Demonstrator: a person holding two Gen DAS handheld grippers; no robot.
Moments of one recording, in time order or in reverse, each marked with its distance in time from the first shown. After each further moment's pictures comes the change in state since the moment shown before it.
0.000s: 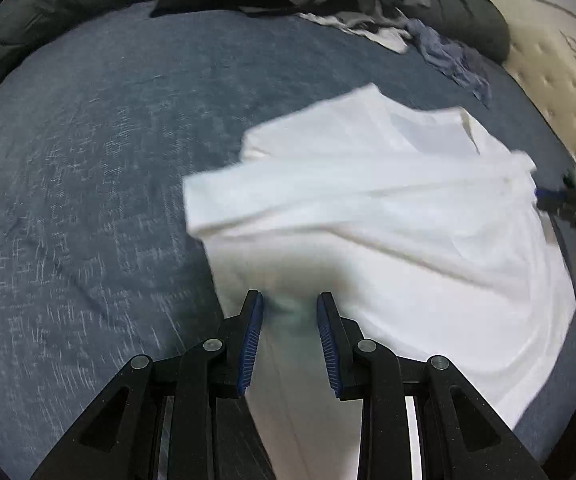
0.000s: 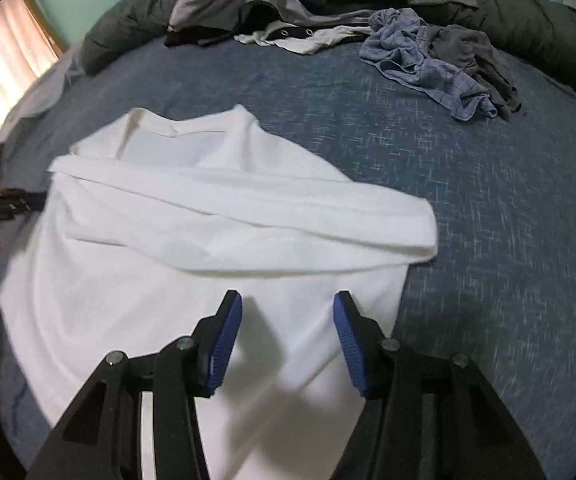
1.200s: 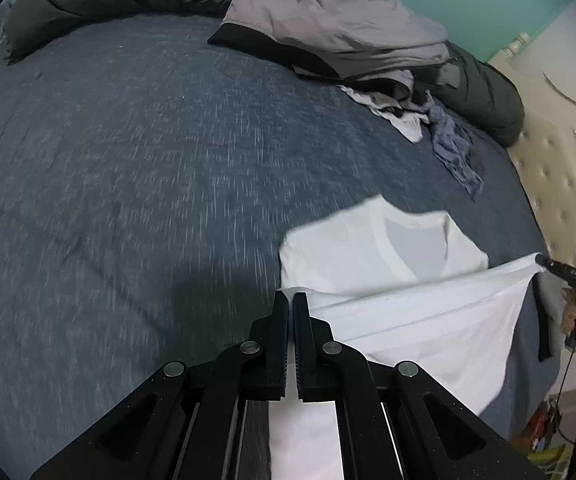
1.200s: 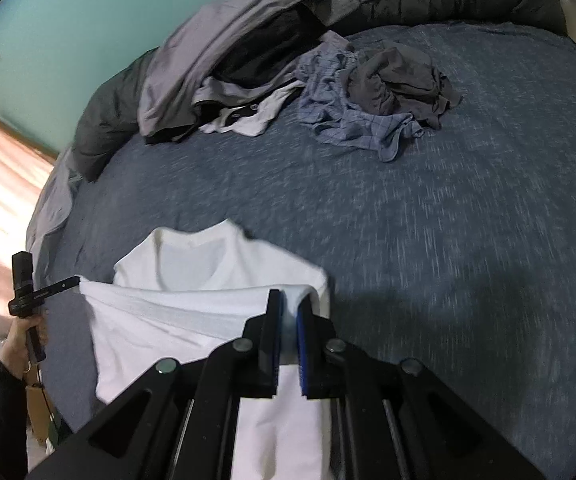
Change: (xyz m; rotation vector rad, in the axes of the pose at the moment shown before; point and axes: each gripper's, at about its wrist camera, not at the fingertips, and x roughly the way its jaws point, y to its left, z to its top) left arm -0.058 0.037 0.059 -0.222 -0.036 -0.086; right arm -0.087 -0.075 0.054 0.376 -0.054 0.155
